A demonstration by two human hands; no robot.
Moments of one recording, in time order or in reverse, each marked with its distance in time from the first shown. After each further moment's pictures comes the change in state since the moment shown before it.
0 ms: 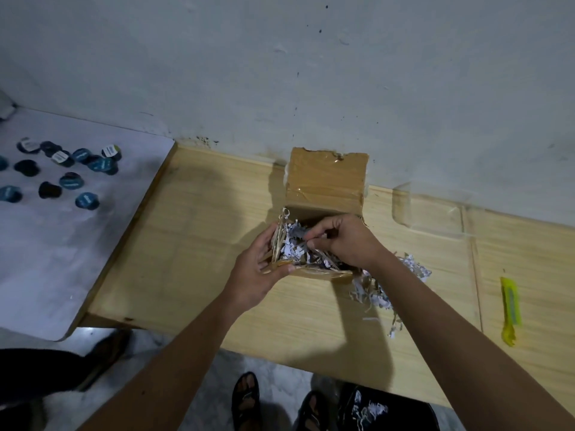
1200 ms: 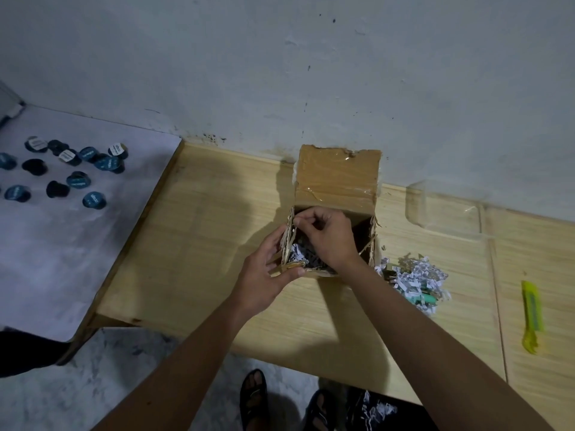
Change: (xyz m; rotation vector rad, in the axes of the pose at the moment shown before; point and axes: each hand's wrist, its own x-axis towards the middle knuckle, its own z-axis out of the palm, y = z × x) left_hand 0.002 -0.001 0.000 -0.010 -0.002 -0.013; right_hand 0.033 -0.006 0.061 0.184 0.353 0.025
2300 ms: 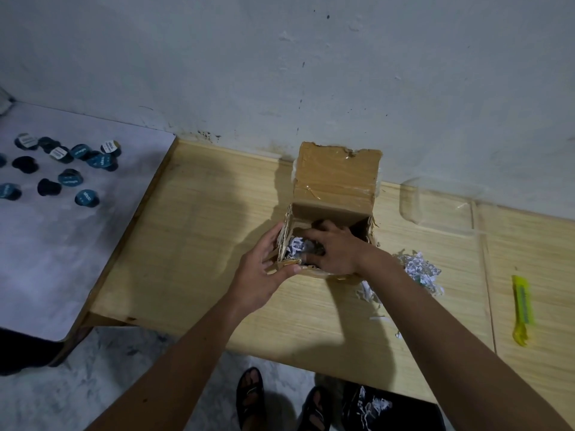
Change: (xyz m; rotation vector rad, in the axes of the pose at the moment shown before) left_hand -0.003 0.000 -0.001 0.000 -0.019 -0.021; right_hand -0.005 0.001 -0.041 -0.896 -0.686 0.031
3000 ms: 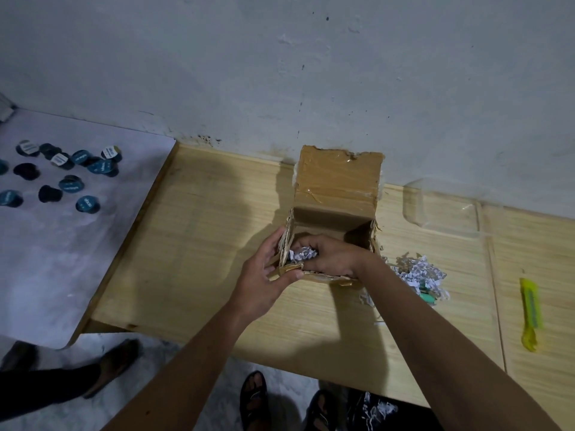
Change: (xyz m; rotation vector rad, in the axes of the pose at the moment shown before) left_hand 0.000 -0.001 0.003 0.003 0.019 0.019; right_hand 0.023 0.002 0.016 0.666 -0.071 -0.159
